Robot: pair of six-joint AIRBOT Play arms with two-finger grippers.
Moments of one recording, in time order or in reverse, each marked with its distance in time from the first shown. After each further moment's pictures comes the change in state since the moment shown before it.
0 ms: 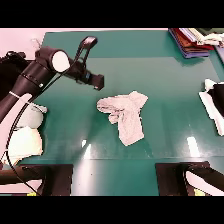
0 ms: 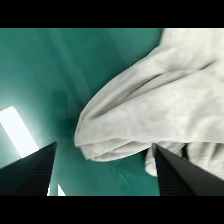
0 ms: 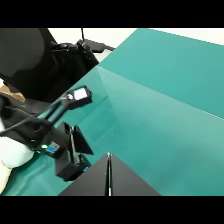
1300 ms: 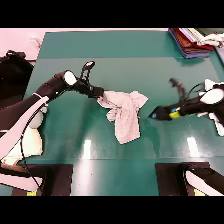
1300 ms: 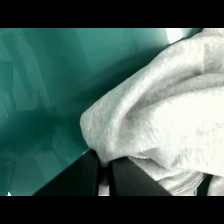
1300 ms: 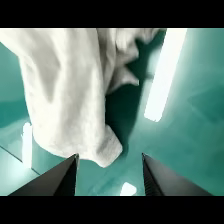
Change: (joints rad) left arm 0.082 -0.150 -0.188 -0.305 0.266 0.186; right arm -0.008 0.059 -1.099 -0.094 -0.063 -0.009
